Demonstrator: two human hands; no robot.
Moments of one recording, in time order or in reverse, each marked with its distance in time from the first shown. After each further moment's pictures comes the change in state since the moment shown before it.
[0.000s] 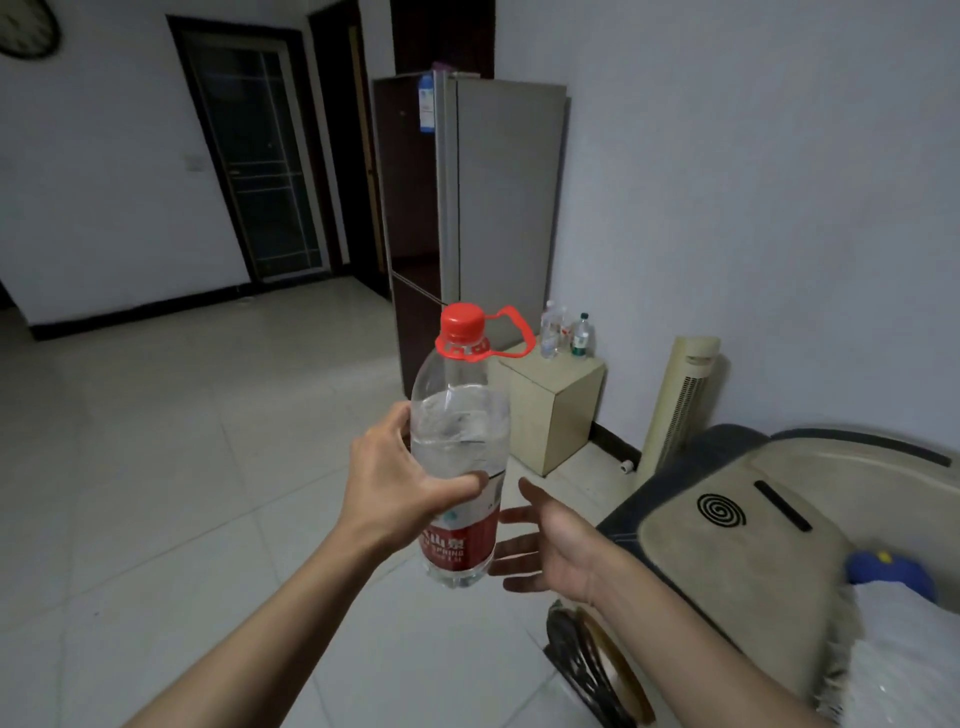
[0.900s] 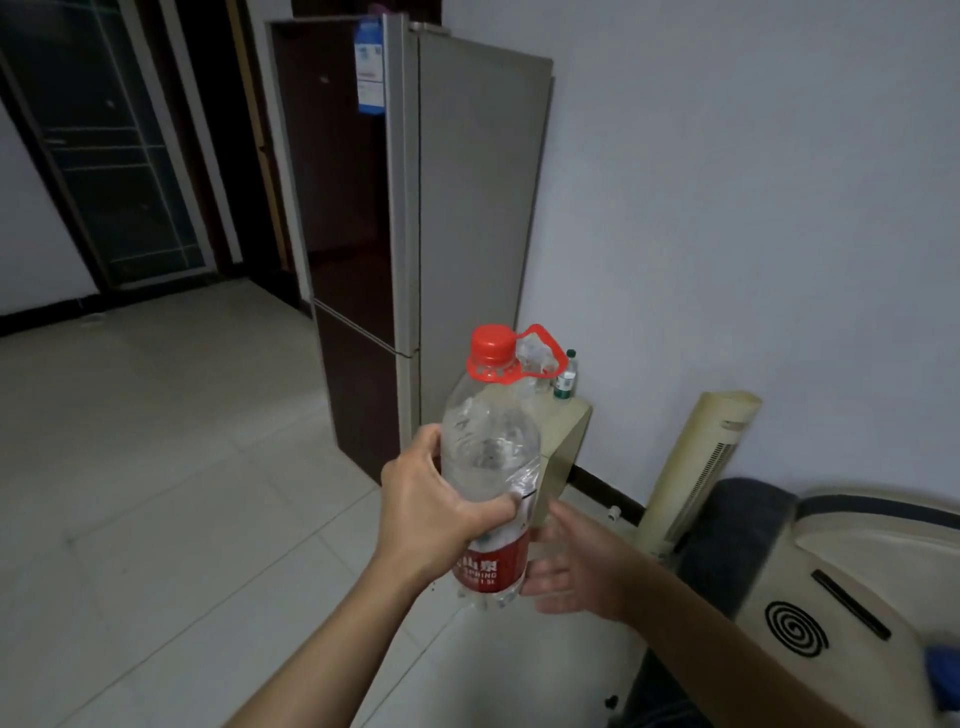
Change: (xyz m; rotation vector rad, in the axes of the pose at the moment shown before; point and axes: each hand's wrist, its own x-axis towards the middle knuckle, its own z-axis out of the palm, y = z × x) left_hand 0.431 -0.189 0.052 -0.224 -0.144 -0.010; right_hand 0.346 -0.256 -0.013 0.022 0.219 0.061
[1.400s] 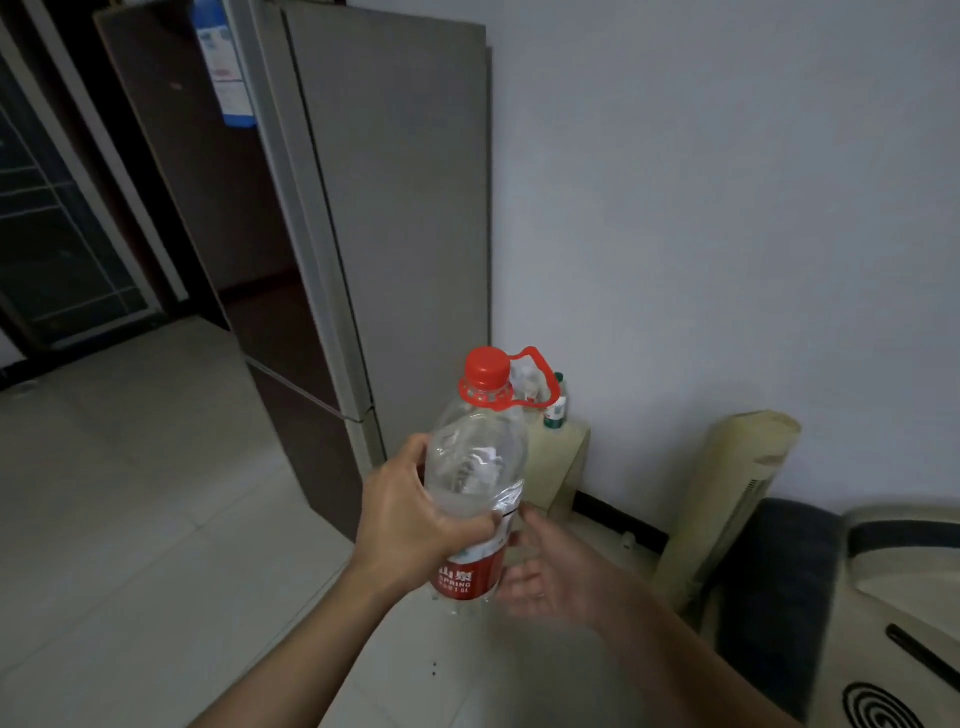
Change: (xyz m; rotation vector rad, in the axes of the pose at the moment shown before) left_hand 0.237 -0.046 0.099 0.157 -0.183 0.016; right_hand 0.183 -0.150 -0.068 0.172 0.014 0.024
